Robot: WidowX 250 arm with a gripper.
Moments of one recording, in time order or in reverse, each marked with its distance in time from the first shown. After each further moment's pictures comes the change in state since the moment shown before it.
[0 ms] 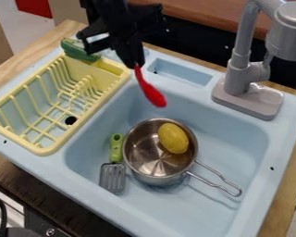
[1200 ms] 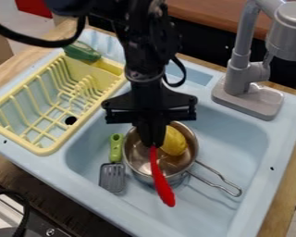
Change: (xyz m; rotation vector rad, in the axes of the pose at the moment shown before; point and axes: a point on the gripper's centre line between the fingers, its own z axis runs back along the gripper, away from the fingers) arm -0.094 0.009 -0.038 0.175 0.103 -0.173
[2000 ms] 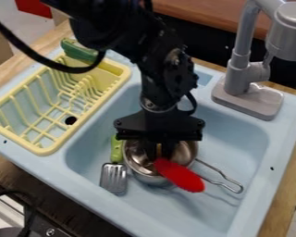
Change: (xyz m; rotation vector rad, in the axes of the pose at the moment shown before) arm -0.002 -0.007 -0.032 0.042 -0.097 -0.019
